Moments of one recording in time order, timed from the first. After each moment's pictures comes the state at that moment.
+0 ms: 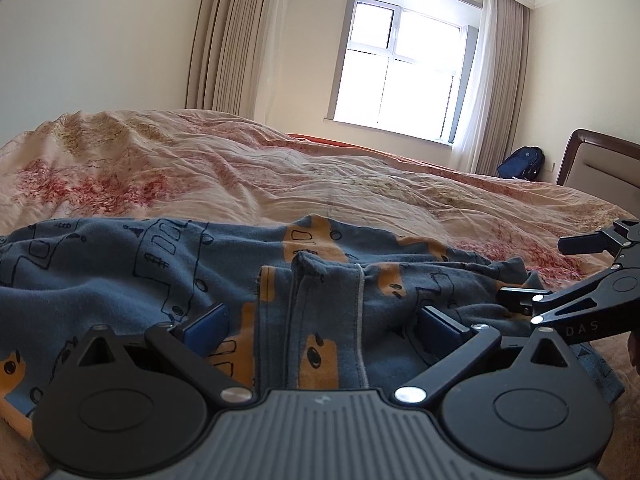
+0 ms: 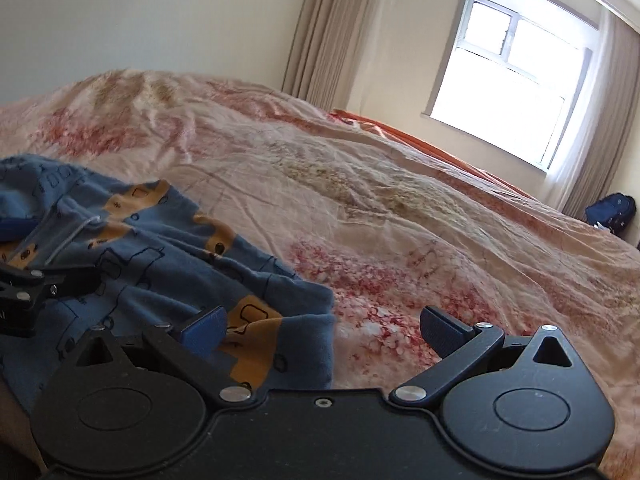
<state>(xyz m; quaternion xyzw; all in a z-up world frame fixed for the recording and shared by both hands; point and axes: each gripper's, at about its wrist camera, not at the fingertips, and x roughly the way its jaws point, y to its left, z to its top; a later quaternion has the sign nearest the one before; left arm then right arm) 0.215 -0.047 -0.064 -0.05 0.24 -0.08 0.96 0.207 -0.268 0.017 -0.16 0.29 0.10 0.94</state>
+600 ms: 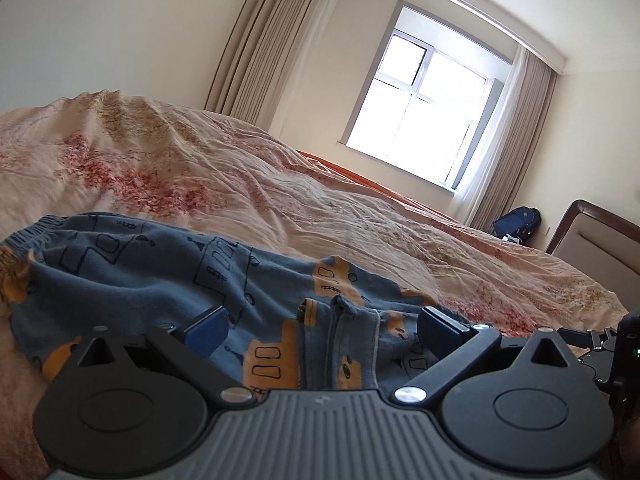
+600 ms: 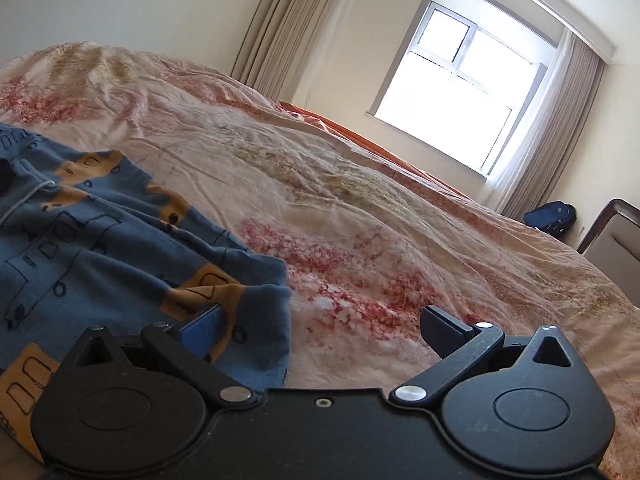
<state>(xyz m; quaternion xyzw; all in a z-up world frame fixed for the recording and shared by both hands) 0.181 0.005 -0.034 -0.16 0.22 -0.07 0.96 0.192 -0.268 0.001 -0.18 0.27 -0.02 0.94</state>
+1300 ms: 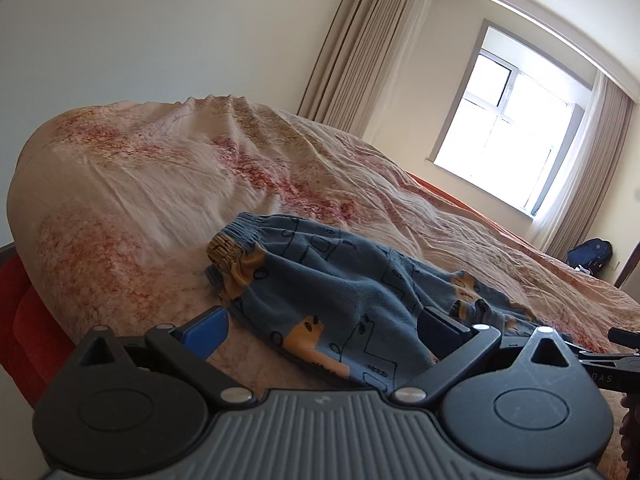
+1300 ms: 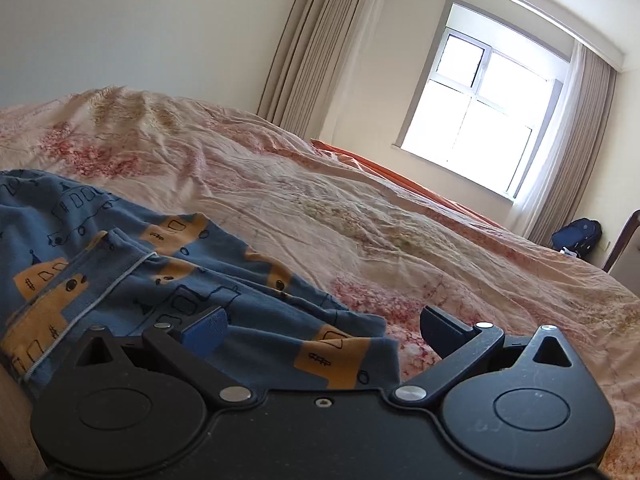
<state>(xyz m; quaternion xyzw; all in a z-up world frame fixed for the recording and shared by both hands) 0.127 0.085 -0.034 -0.18 0.22 0.05 0.96 0.171 -0.211 0.027 -0.16 0.24 0.04 0.96</state>
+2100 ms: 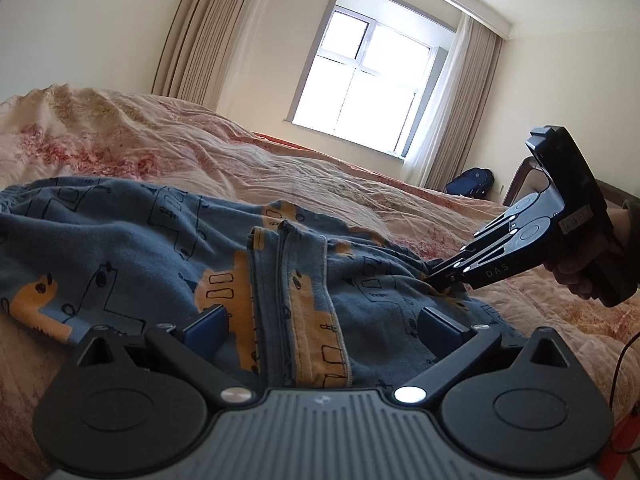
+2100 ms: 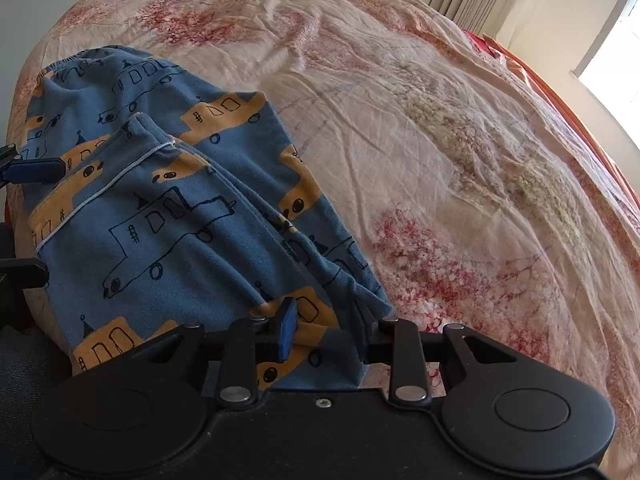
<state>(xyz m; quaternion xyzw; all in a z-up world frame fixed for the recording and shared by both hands) 0.157 -0.012 -0.062 -0.12 0.23 -0.16 0.95 0.260 -0.253 0.034 -0.25 0.45 0.27 0.81</state>
